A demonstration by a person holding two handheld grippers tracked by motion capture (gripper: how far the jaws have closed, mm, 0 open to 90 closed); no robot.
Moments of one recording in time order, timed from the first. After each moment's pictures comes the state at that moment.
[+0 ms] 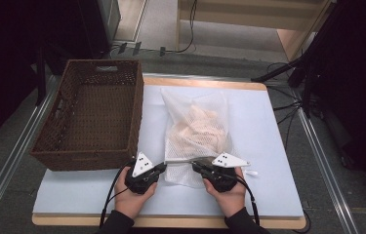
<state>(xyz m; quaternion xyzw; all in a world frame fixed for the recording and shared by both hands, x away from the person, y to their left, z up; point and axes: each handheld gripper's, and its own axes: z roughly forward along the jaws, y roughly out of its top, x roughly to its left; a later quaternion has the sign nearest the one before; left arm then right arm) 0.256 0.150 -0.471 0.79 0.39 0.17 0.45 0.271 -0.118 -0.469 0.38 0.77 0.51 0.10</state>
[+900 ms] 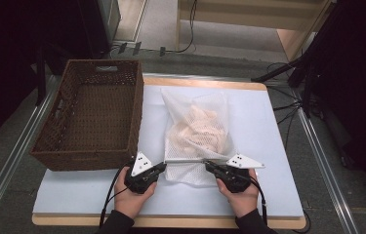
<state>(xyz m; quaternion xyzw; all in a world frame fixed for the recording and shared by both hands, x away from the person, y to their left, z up) 0.257 0.151 -0.471 0.78 0.40 0.16 0.45 0.270 -0.156 -0.471 0.41 0.76 0.50 0.11</state>
